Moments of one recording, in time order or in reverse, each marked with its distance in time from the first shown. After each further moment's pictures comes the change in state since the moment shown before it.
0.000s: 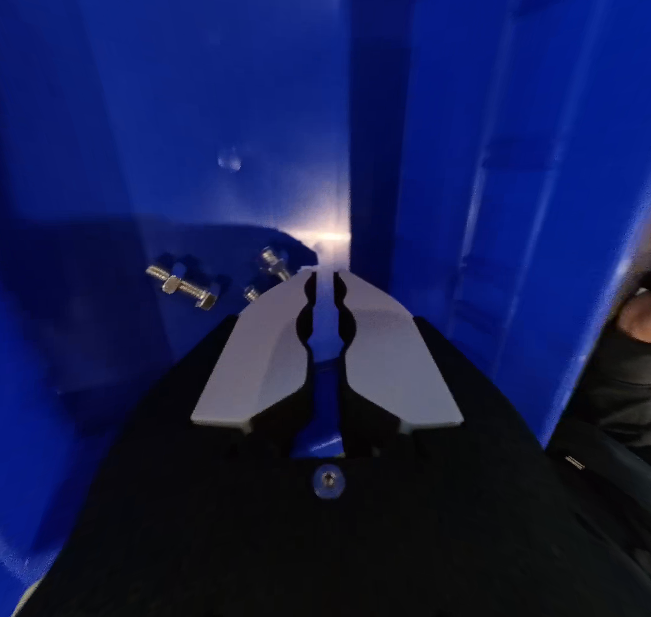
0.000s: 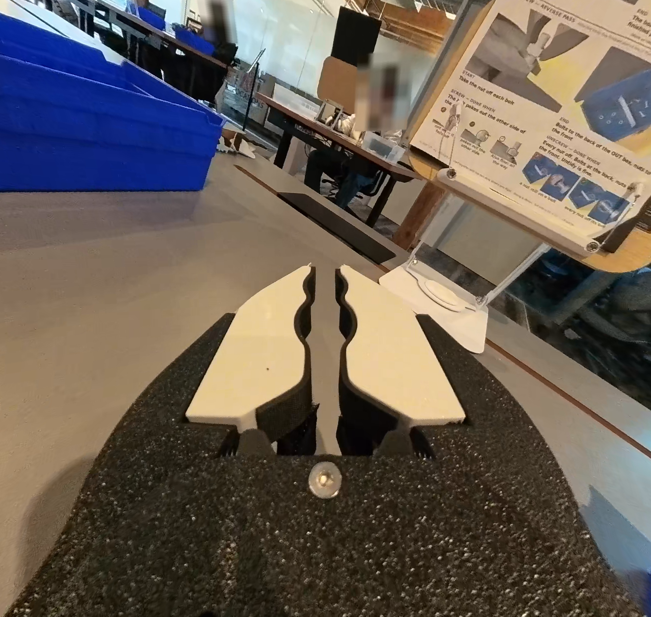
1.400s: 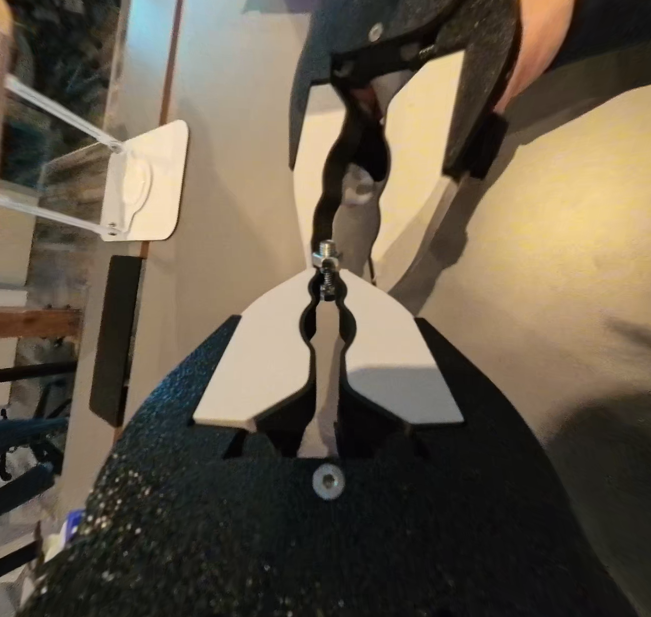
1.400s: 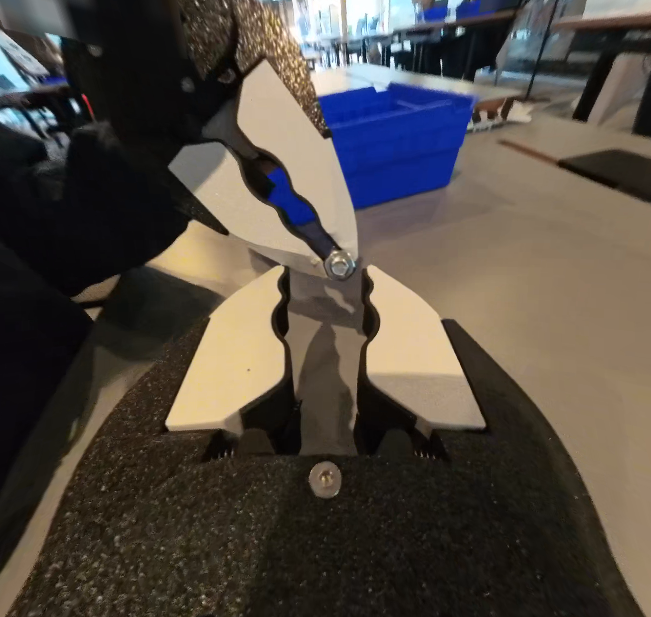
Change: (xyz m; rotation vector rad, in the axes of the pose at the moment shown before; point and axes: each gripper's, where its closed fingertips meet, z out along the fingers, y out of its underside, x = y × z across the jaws) left arm 0.269 0.044 0.028 0.478 -0.009 1.732; right arm -0.099 -0.023 -0.013 -0.058 -0.789 0.434
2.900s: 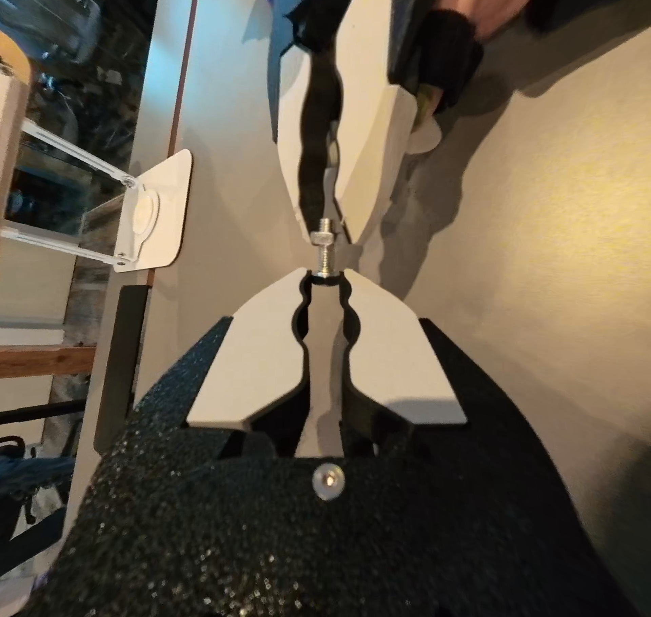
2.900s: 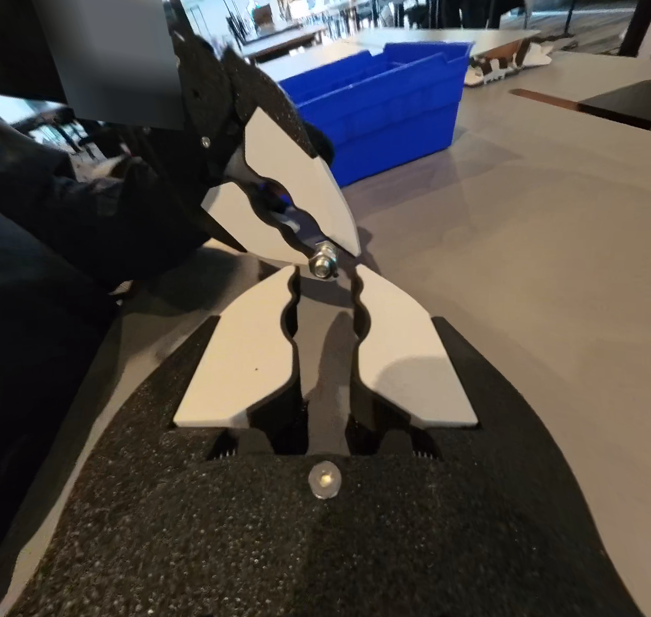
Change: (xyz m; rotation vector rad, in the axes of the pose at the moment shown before) left arm 0.001 0.013 0.025 0.098 -0.038 0.082; right arm 0.018 0.011 -0.017 -0.057 -0.047 0.114
